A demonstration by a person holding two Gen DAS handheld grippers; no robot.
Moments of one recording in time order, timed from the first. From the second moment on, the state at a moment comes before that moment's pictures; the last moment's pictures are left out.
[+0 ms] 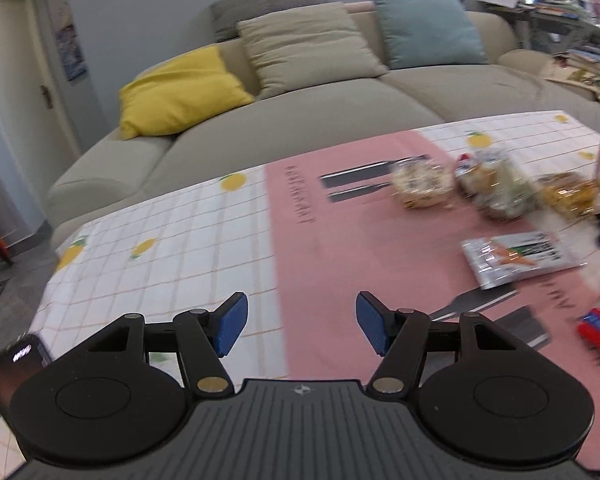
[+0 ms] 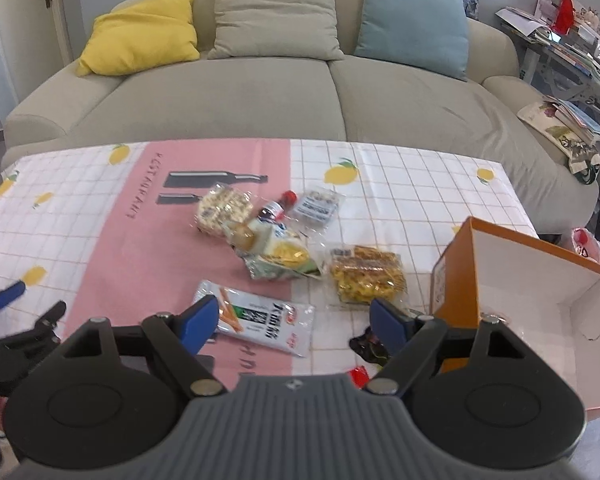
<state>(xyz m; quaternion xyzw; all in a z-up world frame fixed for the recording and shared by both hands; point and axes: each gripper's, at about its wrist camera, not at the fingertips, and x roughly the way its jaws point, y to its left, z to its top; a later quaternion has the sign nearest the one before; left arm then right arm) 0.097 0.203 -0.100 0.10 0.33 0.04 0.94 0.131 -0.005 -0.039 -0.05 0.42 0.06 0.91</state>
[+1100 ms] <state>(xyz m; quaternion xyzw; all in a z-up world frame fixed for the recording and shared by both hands) 0.166 0.085 -0.112 0.20 0.43 -0.17 0.86 0.159 -0.059 -0.182 0.07 0.54 0.08 0.83</state>
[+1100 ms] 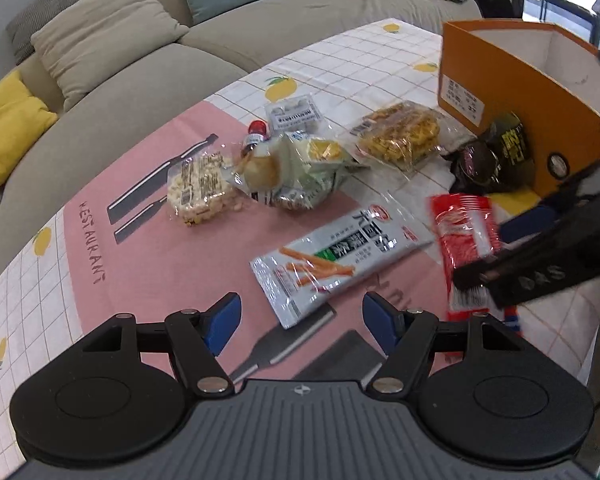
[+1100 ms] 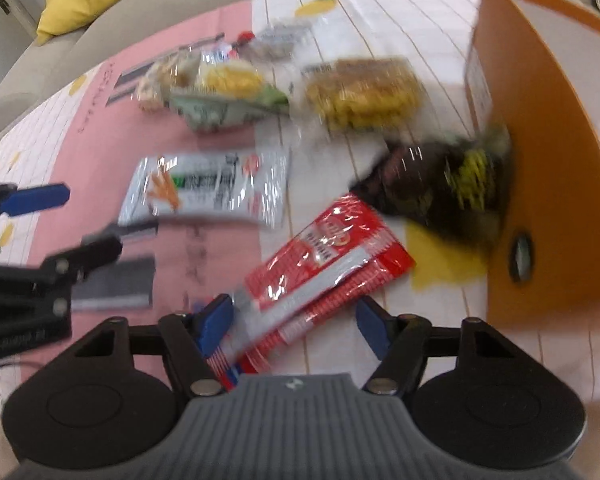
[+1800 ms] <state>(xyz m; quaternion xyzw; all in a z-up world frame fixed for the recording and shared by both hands) 0.211 0.050 -0.159 0.34 0.42 -0.28 0.79 0.169 -0.059 -0.185 0.02 0.54 0.09 0.84</state>
